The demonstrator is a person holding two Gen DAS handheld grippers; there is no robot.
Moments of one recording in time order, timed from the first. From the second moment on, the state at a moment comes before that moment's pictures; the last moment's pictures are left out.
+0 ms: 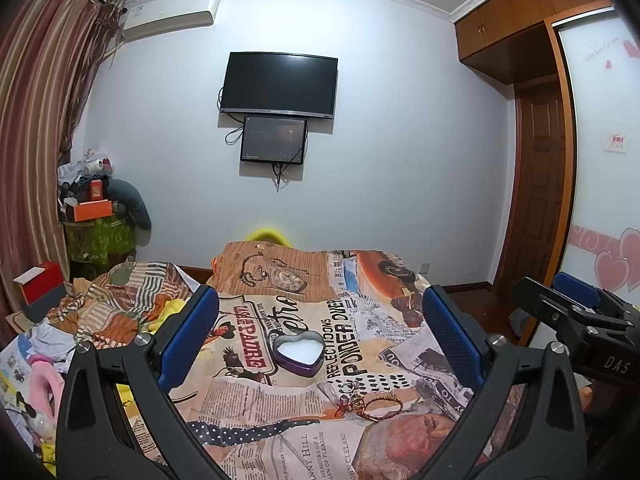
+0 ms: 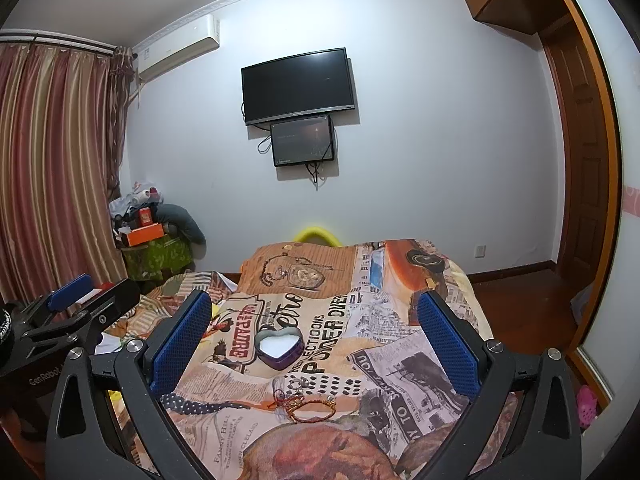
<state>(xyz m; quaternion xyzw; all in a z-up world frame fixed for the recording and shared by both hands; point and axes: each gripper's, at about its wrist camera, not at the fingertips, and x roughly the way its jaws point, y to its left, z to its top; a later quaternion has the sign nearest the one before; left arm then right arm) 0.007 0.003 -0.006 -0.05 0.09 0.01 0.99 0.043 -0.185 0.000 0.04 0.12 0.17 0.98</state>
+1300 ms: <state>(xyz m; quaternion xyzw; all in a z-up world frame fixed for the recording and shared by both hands) 0.004 0.005 -0.006 -0.05 0.09 0.01 0.99 0.044 -0.185 -0.001 0.04 0.13 0.18 0.98</state>
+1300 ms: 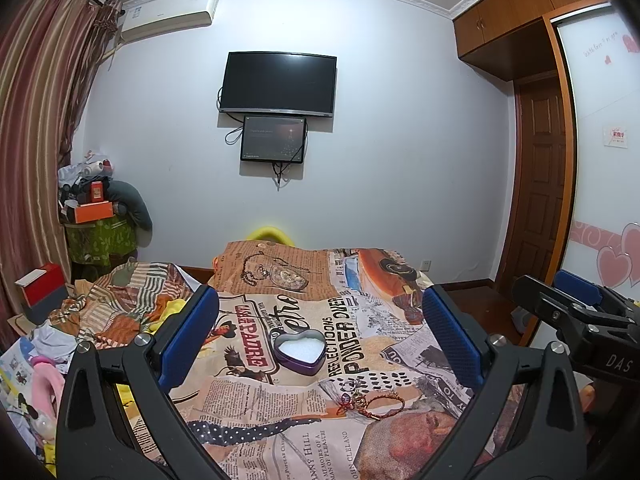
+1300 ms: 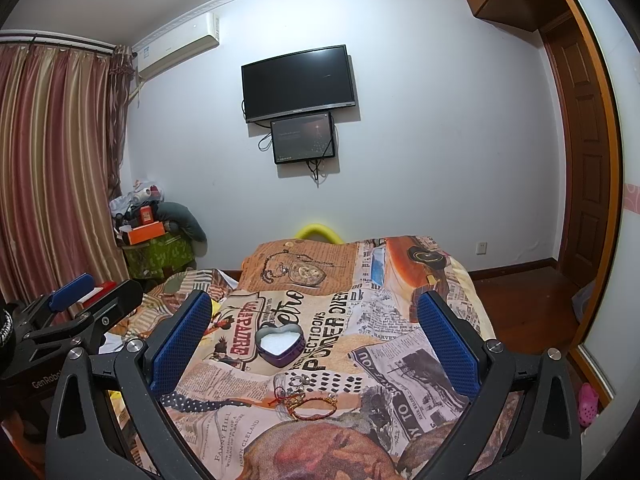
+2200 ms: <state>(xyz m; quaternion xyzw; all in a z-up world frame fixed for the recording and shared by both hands) 0.028 0.010 -0.020 -0.04 0.12 0.01 0.99 0.063 -0.181 -0.010 0.03 0.15 0.17 0.97</state>
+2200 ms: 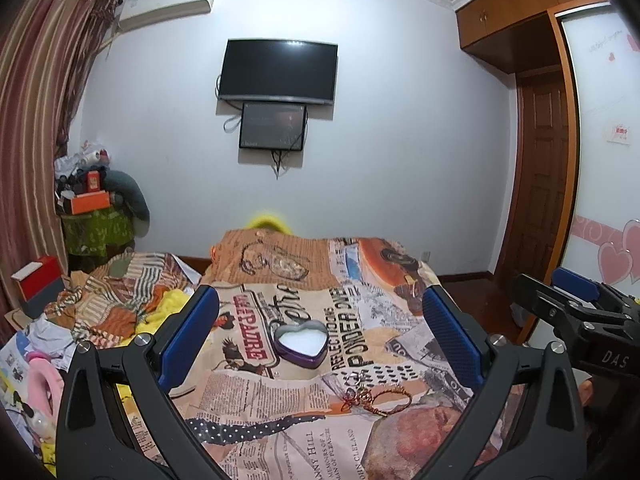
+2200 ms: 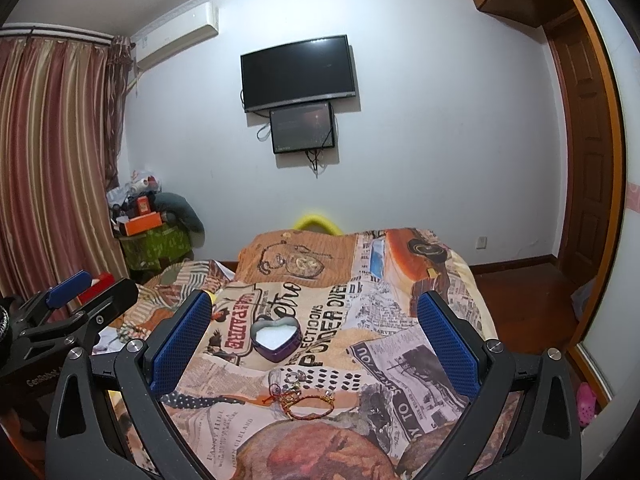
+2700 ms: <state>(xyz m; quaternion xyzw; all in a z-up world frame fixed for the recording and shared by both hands) 0.099 0.034 -0.091 -0.04 0.26 0.05 0.96 0.126 -0.178 -0.077 0.00 0.25 0.16 0.95</state>
